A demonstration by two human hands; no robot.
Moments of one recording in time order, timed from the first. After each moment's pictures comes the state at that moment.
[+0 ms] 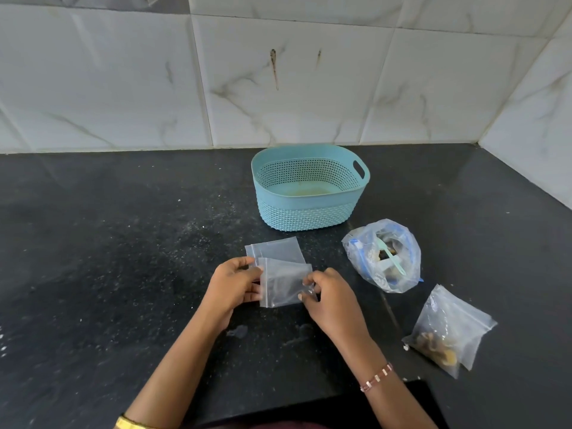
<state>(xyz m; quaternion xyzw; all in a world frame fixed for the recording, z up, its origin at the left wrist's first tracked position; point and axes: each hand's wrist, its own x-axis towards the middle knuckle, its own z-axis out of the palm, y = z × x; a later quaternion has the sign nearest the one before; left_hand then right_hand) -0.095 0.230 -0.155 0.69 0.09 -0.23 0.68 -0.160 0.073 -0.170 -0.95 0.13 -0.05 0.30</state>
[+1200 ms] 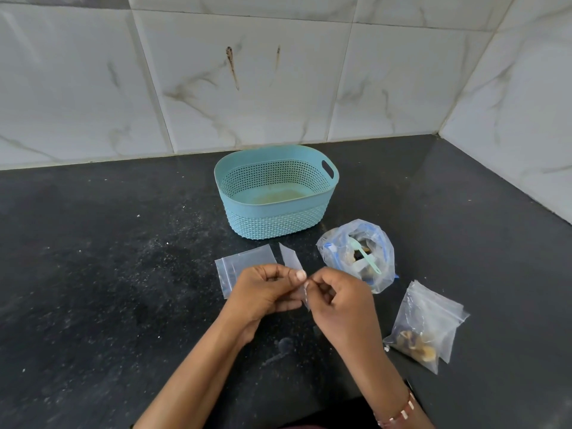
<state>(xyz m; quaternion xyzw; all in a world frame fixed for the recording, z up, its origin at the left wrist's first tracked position) -0.111 0.174 -0.124 0.61 -0.05 -0.35 0.71 -0.186 0.061 -0.123 -0.89 0.15 -0.20 0.39</state>
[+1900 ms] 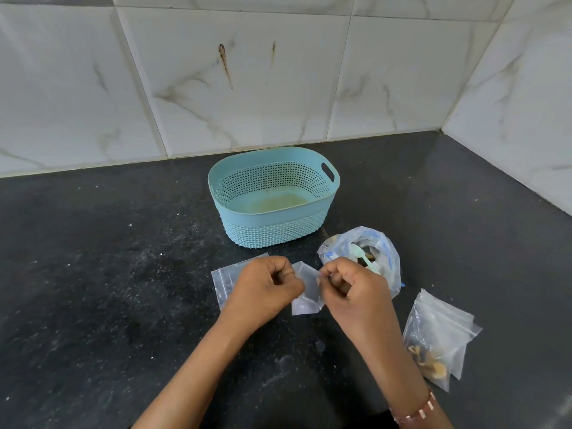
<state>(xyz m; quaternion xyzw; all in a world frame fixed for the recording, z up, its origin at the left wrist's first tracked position) -0.086 0.161 -0.121 0.80 -0.20 -0.19 0.53 -0.169 0.038 -0.109 -0.90 0.17 -0.19 0.36</state>
